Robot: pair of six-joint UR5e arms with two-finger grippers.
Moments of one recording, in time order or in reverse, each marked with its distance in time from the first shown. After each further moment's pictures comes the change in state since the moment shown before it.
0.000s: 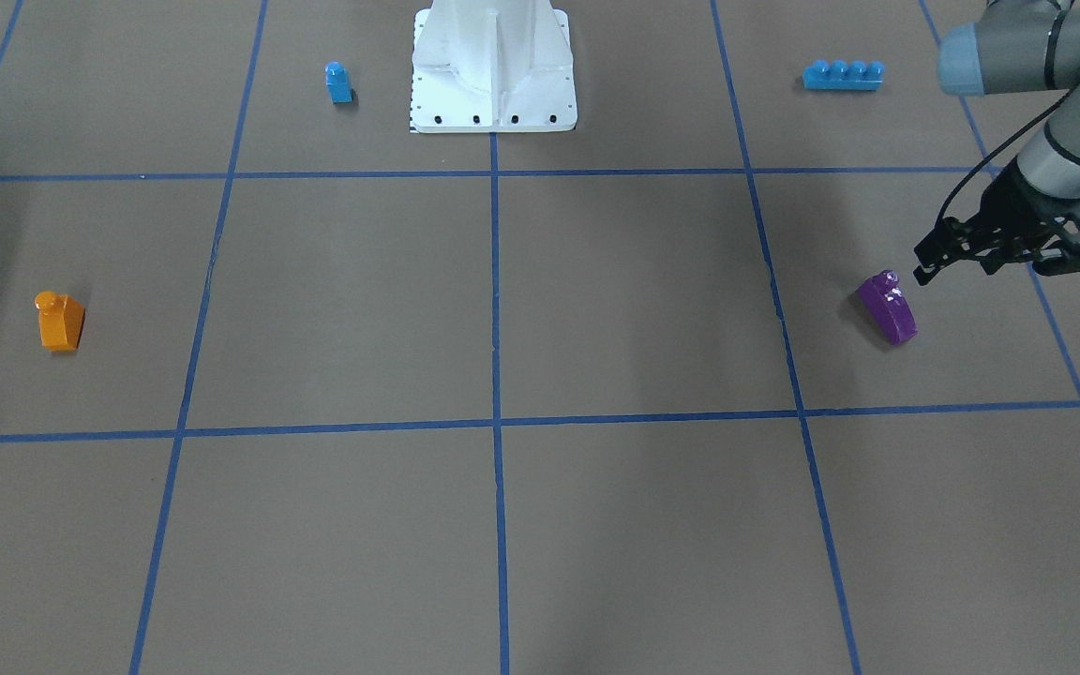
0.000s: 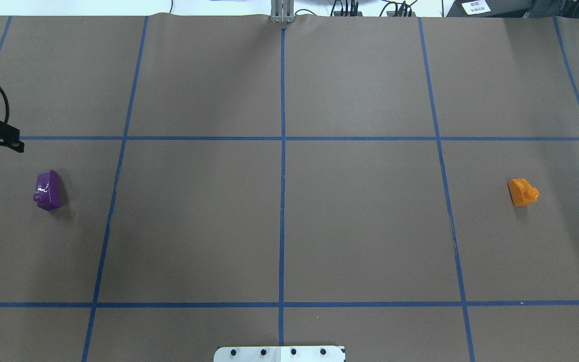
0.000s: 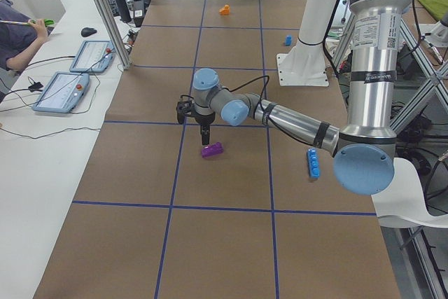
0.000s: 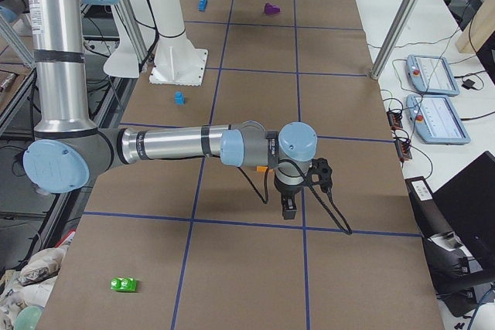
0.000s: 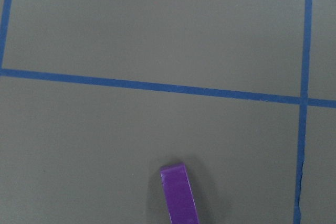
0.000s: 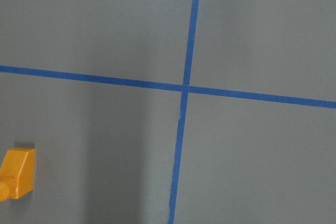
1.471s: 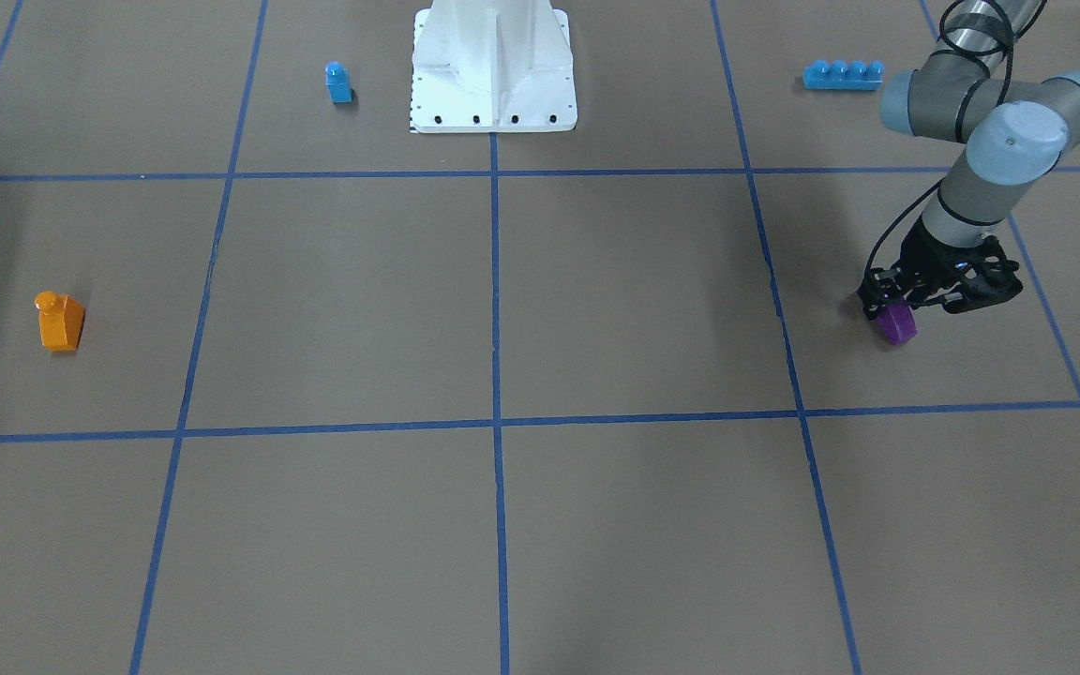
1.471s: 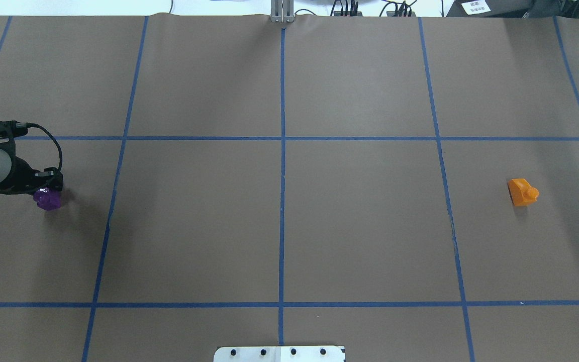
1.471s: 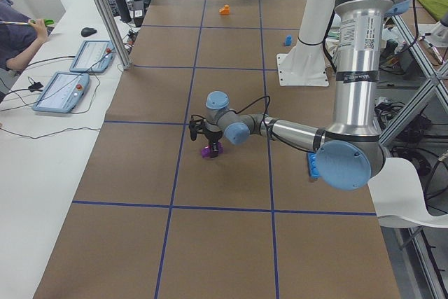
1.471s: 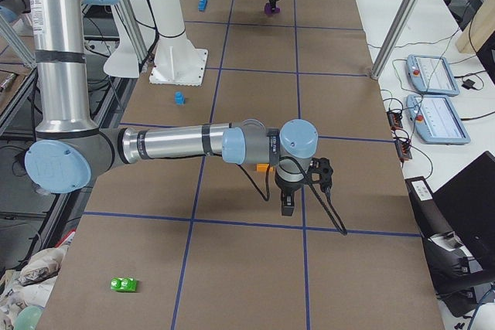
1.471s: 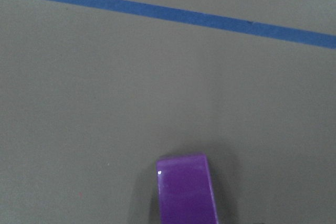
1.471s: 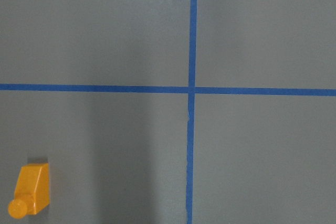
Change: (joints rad) left arm 0.167 -0.032 0.197 -0.195 0.144 -0.168; right arm -0.012 0.004 0.006 -0.001 0.015 0.113
